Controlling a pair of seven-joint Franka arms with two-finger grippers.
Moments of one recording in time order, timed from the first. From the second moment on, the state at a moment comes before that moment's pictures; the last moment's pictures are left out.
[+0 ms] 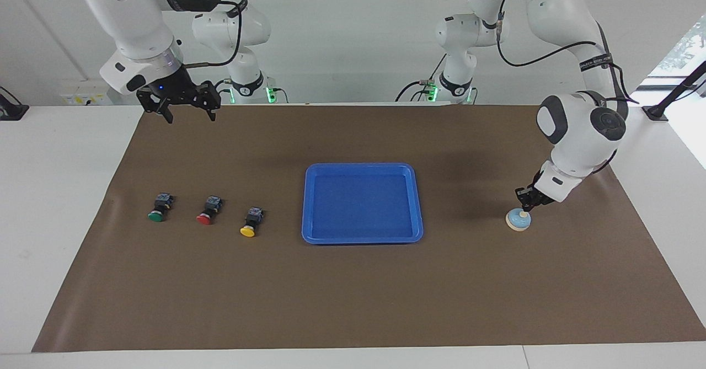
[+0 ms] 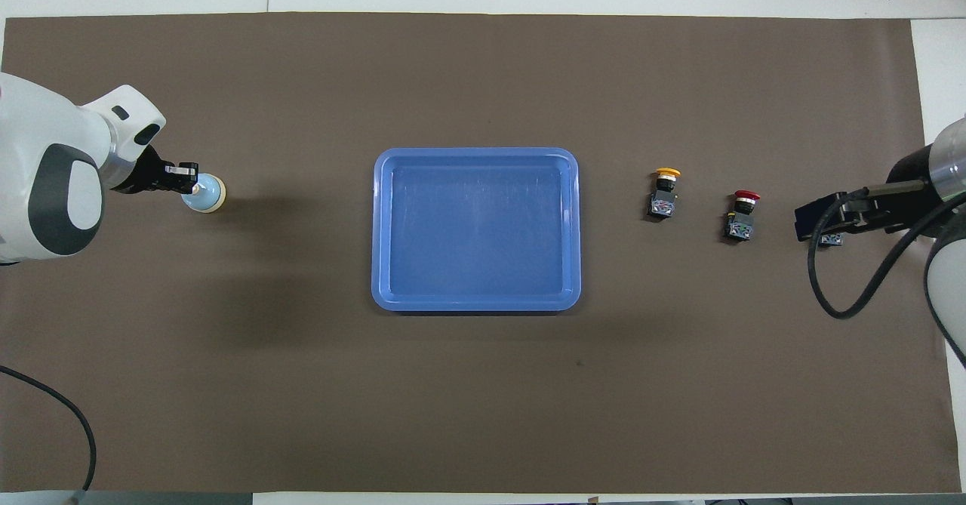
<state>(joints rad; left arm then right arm) 0.01 0.29 -0.01 -1.89 -0.02 2.19 0.06 0.04 -0.05 0.02 -1.67 -0.02 1.51 -0.01</state>
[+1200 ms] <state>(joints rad) 0.01 0.10 0.00 -1.72 -0.02 1.82 0.06 0.04 -0.05 0.02 -1.67 -0.02 1.51 -0.01</state>
